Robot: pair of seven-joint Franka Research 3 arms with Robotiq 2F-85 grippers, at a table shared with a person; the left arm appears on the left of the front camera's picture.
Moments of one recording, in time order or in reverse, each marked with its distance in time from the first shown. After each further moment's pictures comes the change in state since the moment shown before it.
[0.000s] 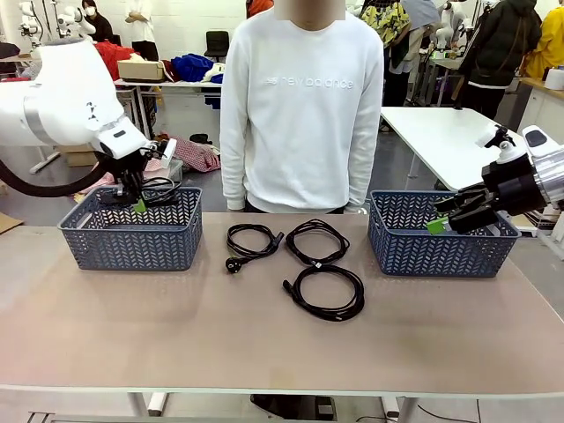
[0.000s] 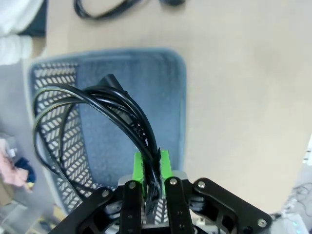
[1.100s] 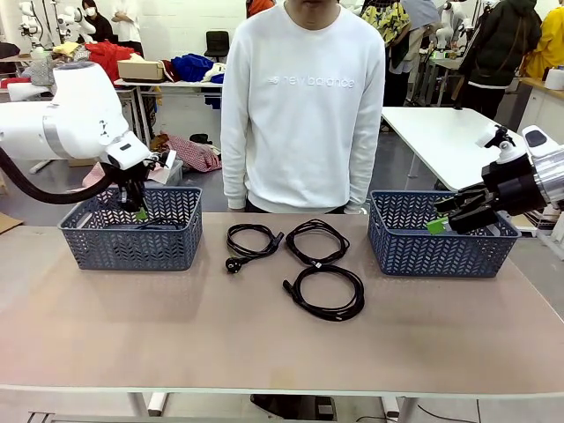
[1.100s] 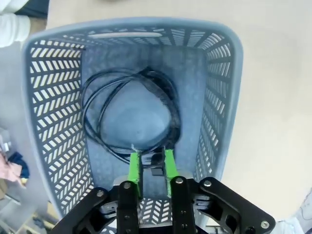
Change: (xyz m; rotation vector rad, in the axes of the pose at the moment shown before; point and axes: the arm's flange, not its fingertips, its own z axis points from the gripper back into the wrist) left arm -0.016 0.030 -0.045 -0.009 0.014 0.036; right arm 0.000 0.000 0.000 0.000 0.001 0.001
